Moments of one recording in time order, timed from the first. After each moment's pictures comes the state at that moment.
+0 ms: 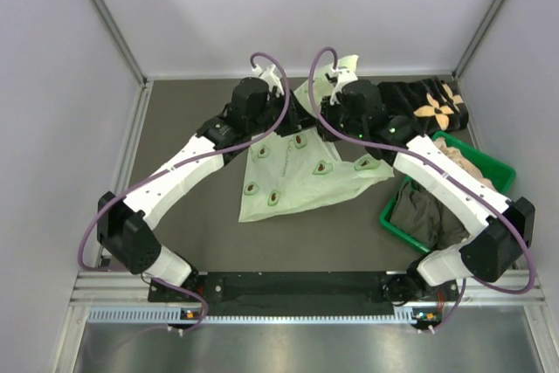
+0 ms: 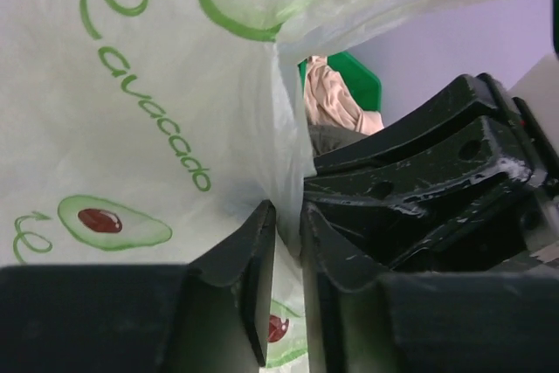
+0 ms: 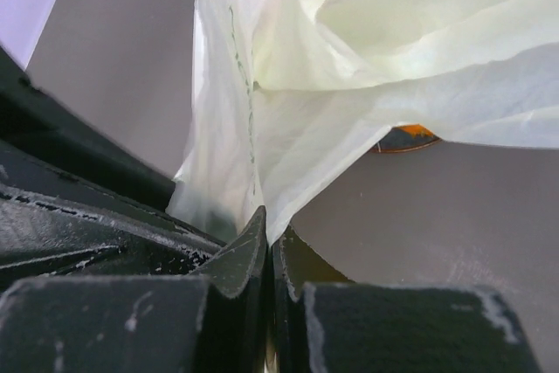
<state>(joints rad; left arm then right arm) -0.64 1.51 1.41 -0.24 0.26 -0.82 0.65 1.41 1.38 -0.48 -0.01 0.34</state>
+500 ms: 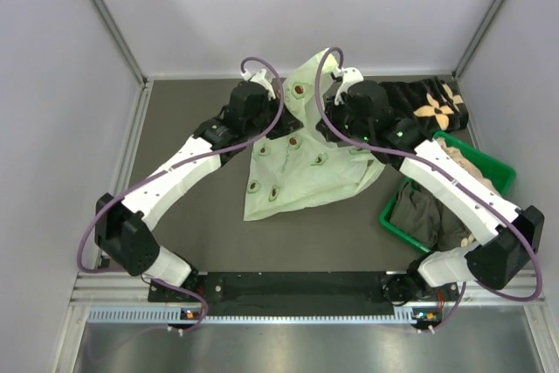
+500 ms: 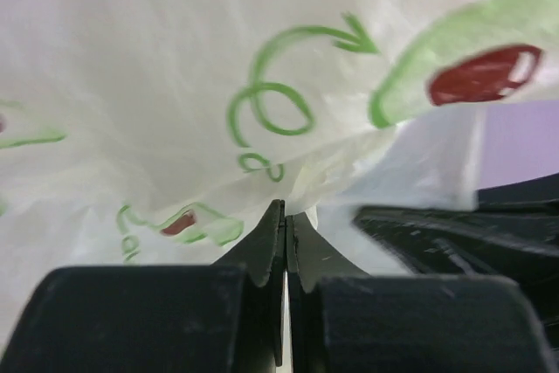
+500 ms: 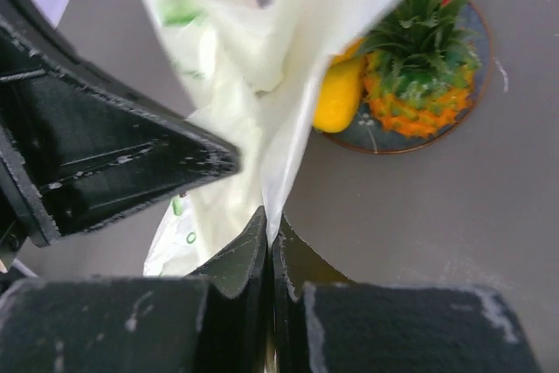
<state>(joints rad) -0.62 1.50 1.37 -0.28 0.15 -0.79 0.66 1.37 1.37 -0.48 0.01 0.33</state>
